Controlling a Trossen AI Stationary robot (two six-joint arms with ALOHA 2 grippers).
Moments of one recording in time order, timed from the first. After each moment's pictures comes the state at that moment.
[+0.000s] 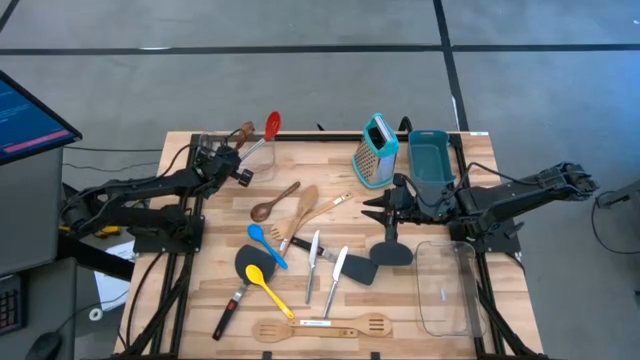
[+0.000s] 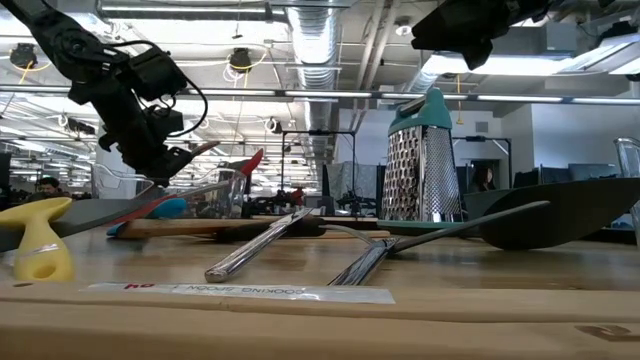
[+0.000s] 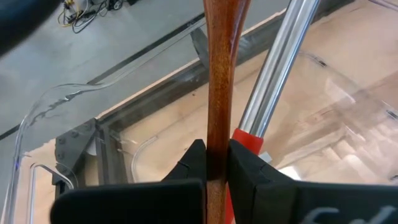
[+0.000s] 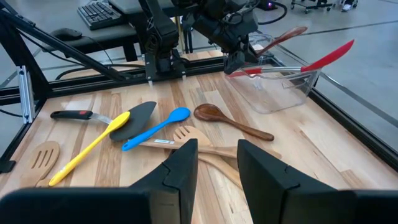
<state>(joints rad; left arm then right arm) 0.65 1.08 0.38 -0.10 -0.66 -0.14 0.21 1.02 0.69 0.01 0.39 0.18</state>
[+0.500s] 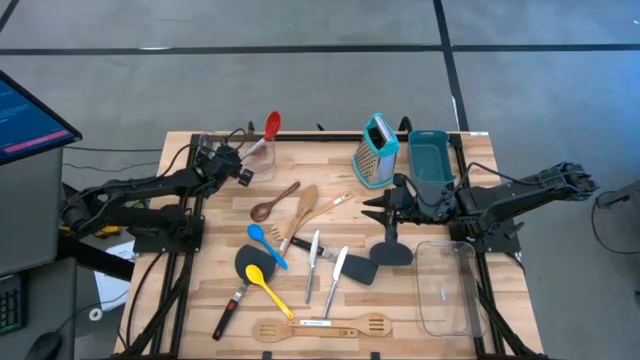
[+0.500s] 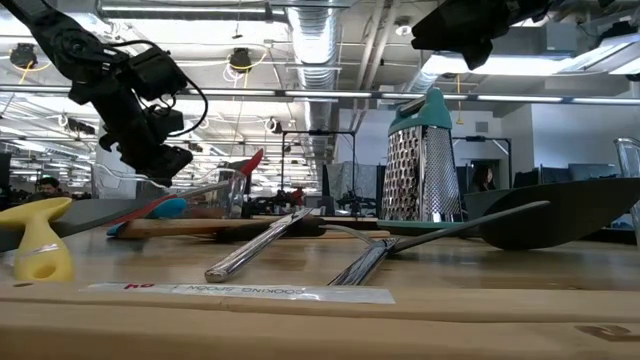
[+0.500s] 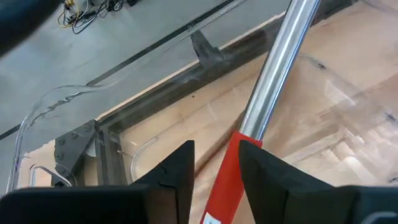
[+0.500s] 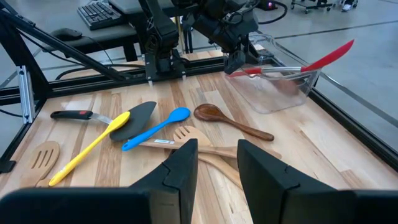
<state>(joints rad) 0.65 1.08 0.38 -0.09 -0.66 -0.14 0.21 1.02 0.69 0.01 0.39 0.18</state>
